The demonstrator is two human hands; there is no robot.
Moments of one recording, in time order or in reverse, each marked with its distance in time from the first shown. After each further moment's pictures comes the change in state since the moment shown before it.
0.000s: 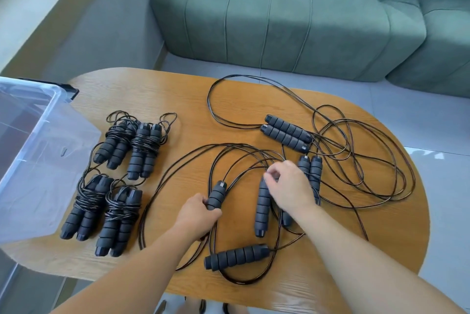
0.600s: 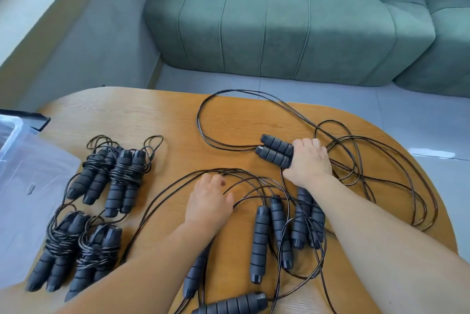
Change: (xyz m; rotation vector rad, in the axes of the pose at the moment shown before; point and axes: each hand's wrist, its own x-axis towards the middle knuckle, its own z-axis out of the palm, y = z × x) left_hand 0.046 0.095 0.001 0.304 0.278 0.353; right_hand 0.136 0.049 -0.032 -0.520 -0.018 0.023
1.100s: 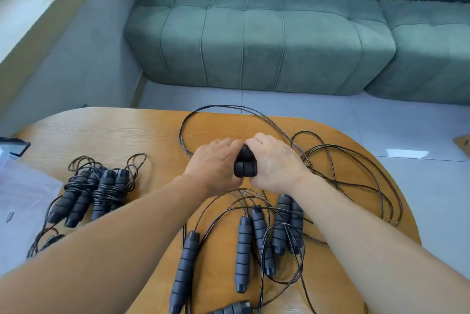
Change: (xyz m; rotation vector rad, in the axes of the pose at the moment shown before) left_hand 0.046 0.078 -0.065 0.349 0.046 0.619; right_hand -0.035 -0.025 -0.085 0.166 0.103 -0.449
